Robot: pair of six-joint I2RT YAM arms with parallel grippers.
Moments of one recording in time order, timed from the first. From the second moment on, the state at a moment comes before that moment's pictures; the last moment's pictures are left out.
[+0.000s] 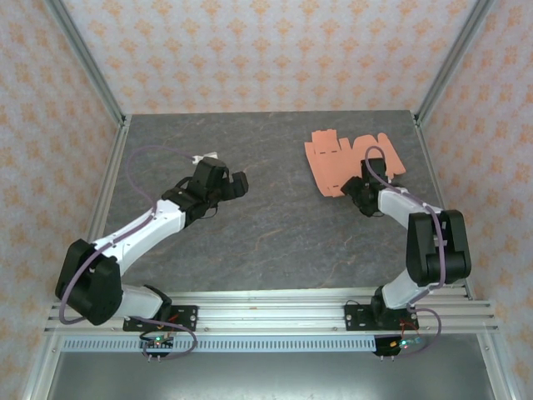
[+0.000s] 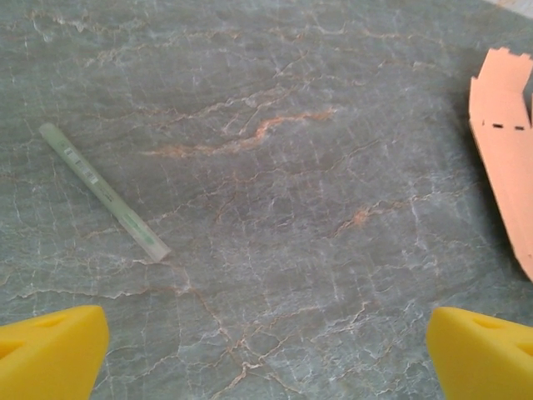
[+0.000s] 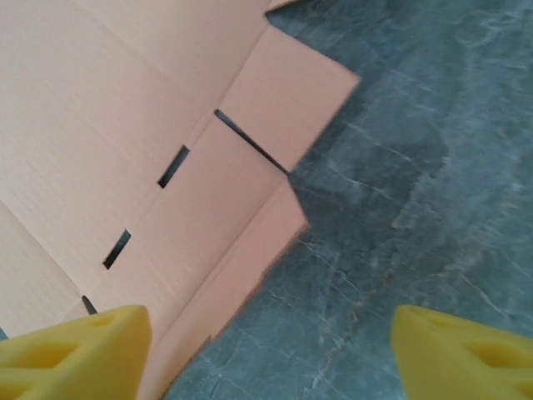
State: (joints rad) left arm -0.47 1.36 0.93 -0.33 -0.19 -0.65; right arm 0.08 1.58 0.86 -0.30 0.00 0.82
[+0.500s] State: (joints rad) left arm -0.49 1.50 0.94 -0.21 -0.08 -0.68; right arm 0.04 1.61 0.76 0.04 -0.13 1.06
